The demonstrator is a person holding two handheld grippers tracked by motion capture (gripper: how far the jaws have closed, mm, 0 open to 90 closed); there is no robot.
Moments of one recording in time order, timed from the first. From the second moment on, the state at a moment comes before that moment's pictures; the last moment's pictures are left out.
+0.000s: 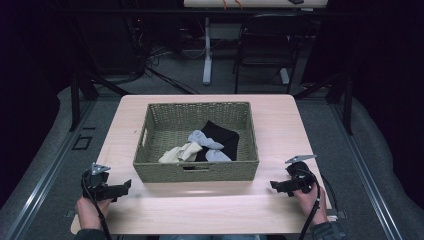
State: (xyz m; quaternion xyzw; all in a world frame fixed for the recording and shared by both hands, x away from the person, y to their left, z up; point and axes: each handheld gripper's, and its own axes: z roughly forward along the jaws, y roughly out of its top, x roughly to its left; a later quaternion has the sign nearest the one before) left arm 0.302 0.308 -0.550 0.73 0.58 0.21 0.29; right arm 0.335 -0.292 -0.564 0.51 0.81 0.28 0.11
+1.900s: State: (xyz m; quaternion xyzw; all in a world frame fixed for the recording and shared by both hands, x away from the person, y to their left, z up) left arm 0.369 0.231 -0.415 0.80 0.47 0.19 0.33; right arm 0.334 -0.291 -0.564 0.50 0.81 0.28 0.11
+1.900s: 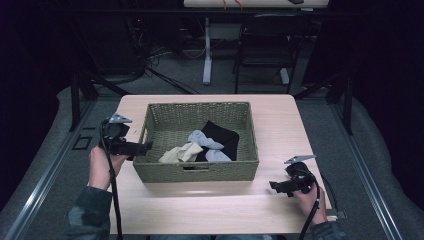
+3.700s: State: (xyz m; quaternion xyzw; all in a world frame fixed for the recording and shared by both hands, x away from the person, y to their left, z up) left arm 0.474 0.108 -0.504 0.92 0.39 0.04 0.10; right arm 0.334 -0.294 -0.564 0.50 0.81 0.28 0.11
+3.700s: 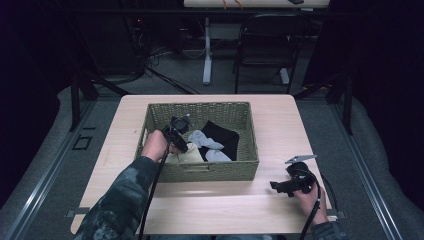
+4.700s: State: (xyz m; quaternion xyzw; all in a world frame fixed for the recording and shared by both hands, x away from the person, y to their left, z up) left arm 0.451 0.118 -0.424 0.91 0.35 0.08 0.18; right arm 0.332 -0.295 -0.564 0.50 0.81 0.28 0.11
